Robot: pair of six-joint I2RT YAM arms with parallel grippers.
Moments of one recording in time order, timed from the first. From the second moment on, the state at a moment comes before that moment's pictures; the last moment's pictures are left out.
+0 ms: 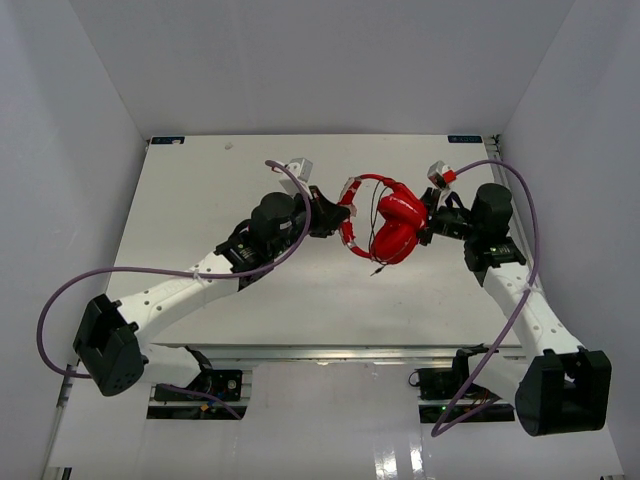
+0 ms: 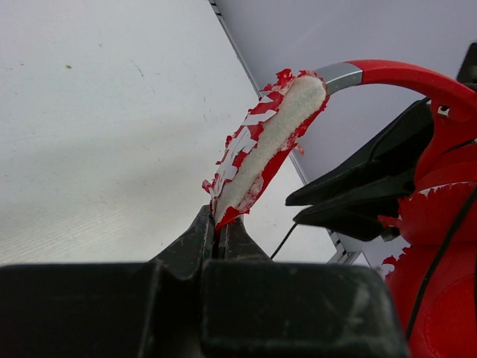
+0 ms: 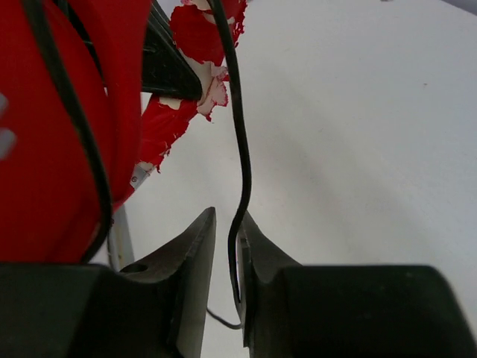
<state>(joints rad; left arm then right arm) -0.82 1.31 1.01 0.16 -0.06 -0.68 0.14 1.07 0.77 0.15 -1.08 0.10</state>
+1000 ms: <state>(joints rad) -0.82 1.29 1.07 0.06 -0.41 -0.84 0.15 1.07 0.62 0.43 -1.10 0.31</state>
